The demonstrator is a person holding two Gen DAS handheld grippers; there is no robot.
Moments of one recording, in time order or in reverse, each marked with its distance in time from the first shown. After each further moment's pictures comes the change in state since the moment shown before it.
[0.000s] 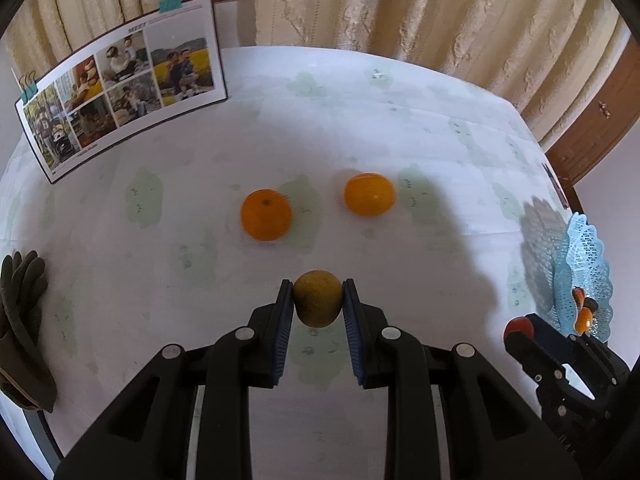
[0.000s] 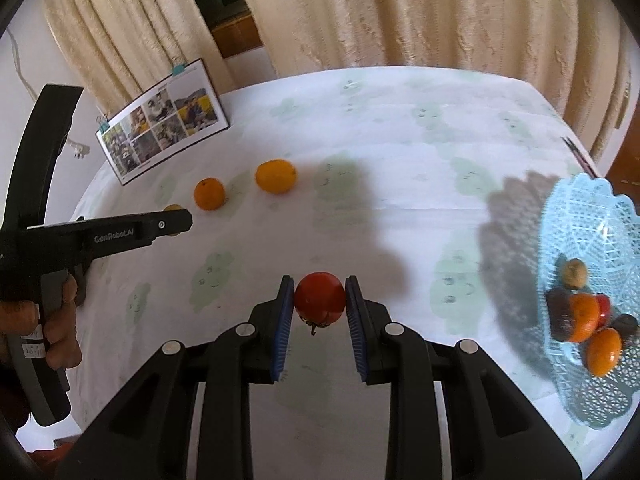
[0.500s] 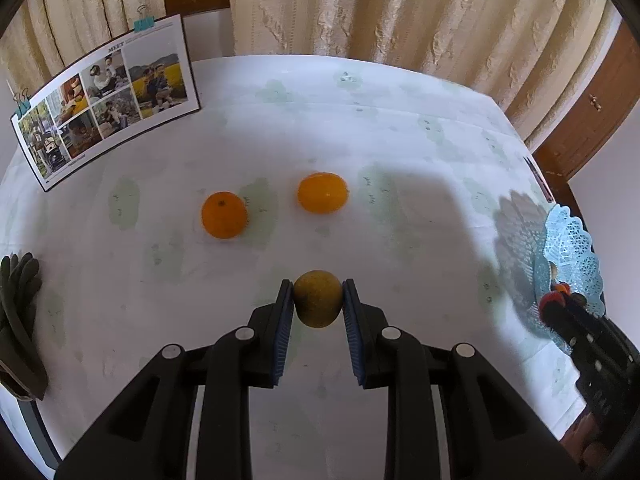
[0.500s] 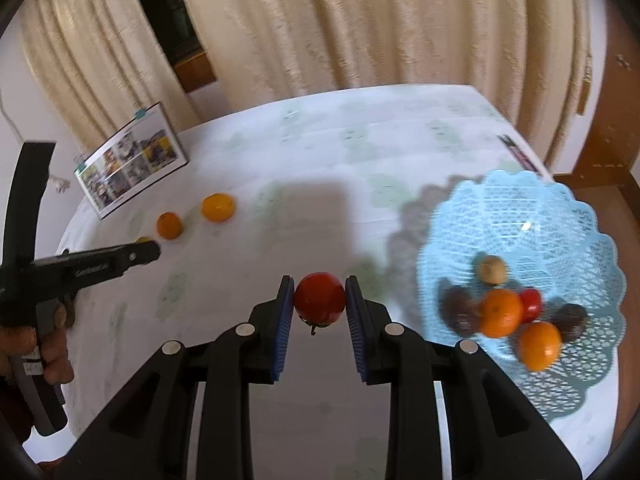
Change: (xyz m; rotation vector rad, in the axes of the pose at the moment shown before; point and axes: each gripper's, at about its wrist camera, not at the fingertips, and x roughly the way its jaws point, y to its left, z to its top) left arm -0.009 -0.037 -0.005 0.022 -0.017 -0.010; right arm -0.043 -0.058 -0.001 0.085 -0.074 -0.079
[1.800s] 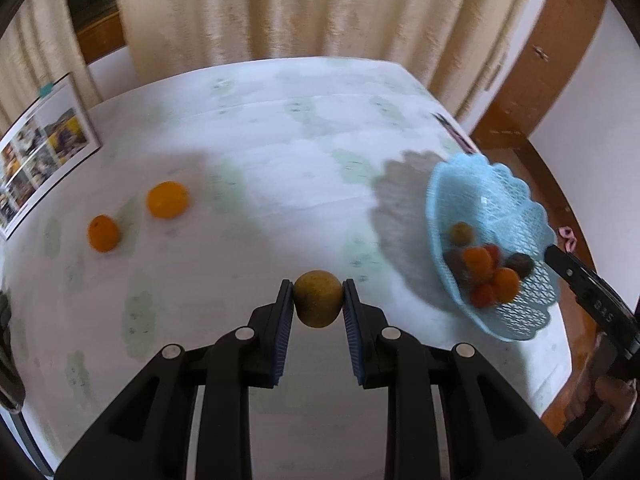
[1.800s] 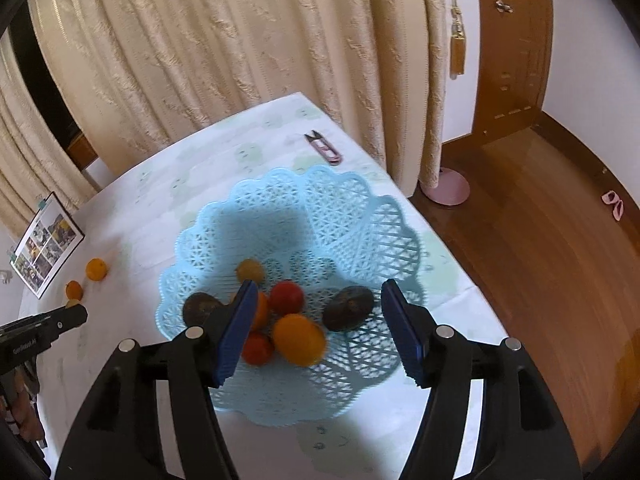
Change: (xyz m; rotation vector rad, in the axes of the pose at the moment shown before) left arm -0.006 -0.138 -0.019 0.192 0.006 -0.104; right arm -0.065 -0.165 -0.026 0.283 -0.088 -0.252
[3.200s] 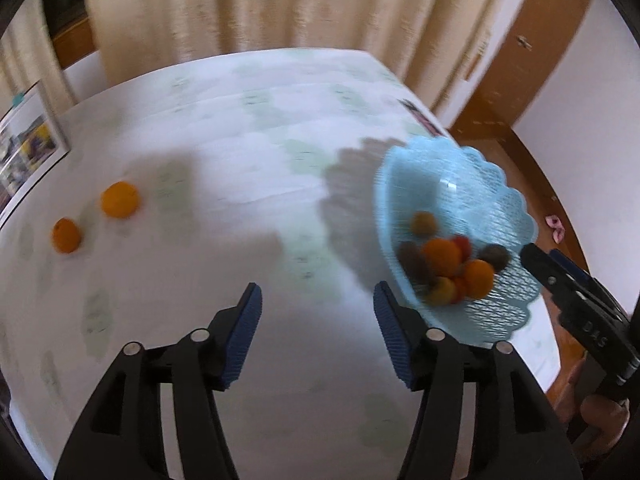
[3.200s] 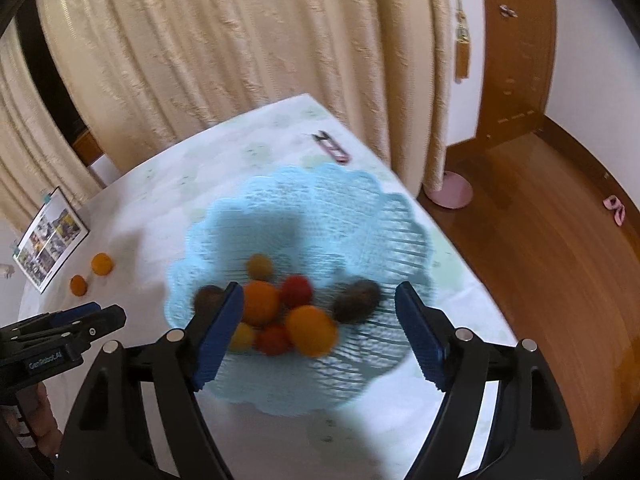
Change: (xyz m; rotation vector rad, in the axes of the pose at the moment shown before) left arm 0.013 -0.021 -0.003 -0.009 0.010 -0.023; right arm -0.005 0.017 -0.005 -0.037 -0.007 0.022
